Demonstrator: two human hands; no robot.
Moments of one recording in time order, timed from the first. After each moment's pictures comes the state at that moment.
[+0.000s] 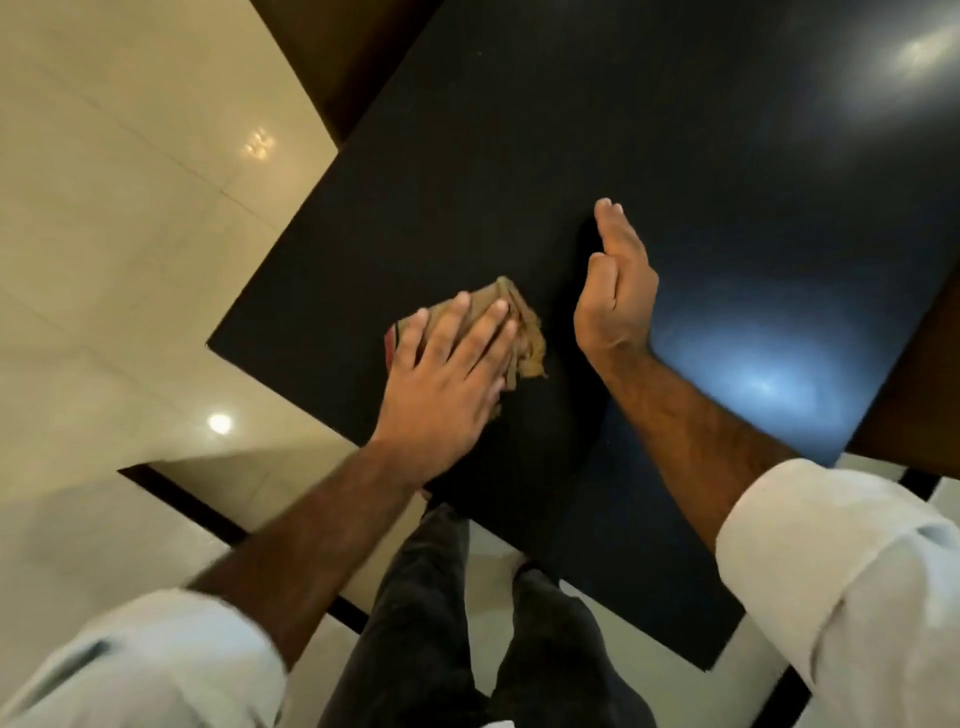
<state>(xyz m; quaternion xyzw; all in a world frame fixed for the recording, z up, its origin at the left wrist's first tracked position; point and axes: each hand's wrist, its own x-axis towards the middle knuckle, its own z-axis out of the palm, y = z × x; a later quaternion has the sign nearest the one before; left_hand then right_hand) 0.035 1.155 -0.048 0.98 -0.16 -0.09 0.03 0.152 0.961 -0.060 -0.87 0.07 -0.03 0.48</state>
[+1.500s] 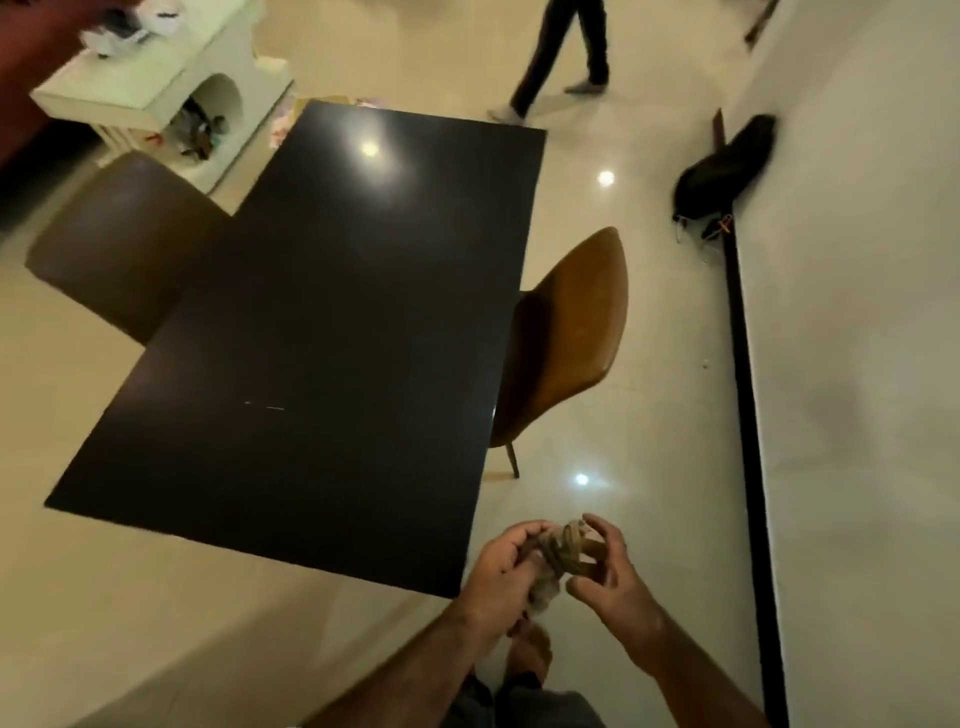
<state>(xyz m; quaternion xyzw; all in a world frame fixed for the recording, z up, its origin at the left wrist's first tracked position) -0.200 0.767 0.055 0.69 0.07 -0.43 0.58 -0.266 0.588 0.036 -0.63 0.31 0.21 0.68</state>
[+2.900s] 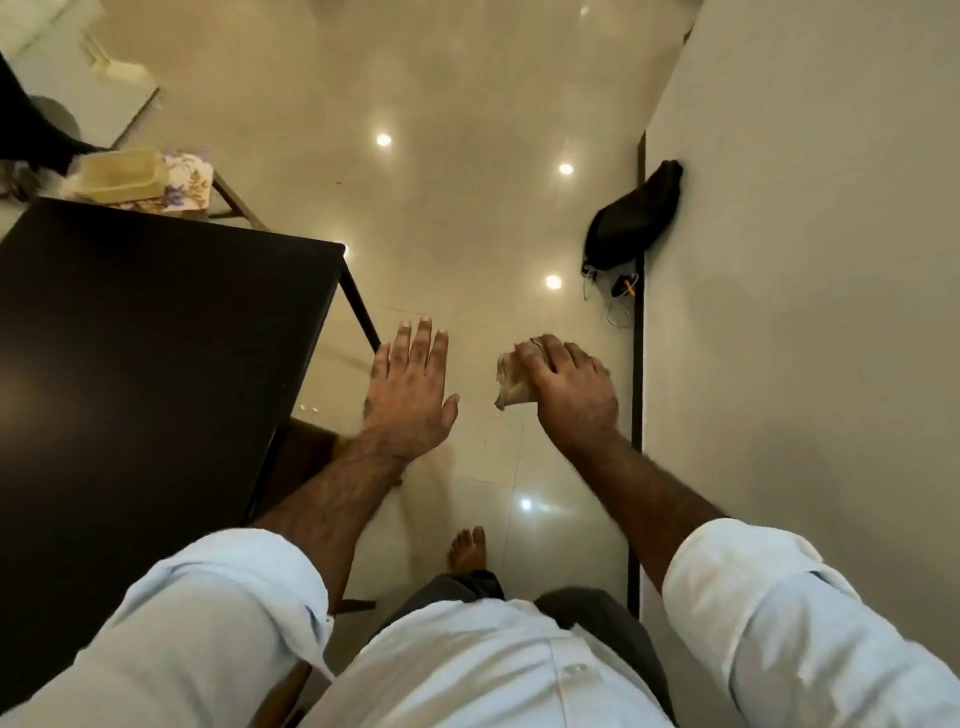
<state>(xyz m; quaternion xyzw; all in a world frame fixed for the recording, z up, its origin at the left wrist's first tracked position) 0.337 0.278 0.080 0.97 -0.23 -0.09 -0.01 0.262 0.054 0.102 -1.00 0.05 0.02 0.04</state>
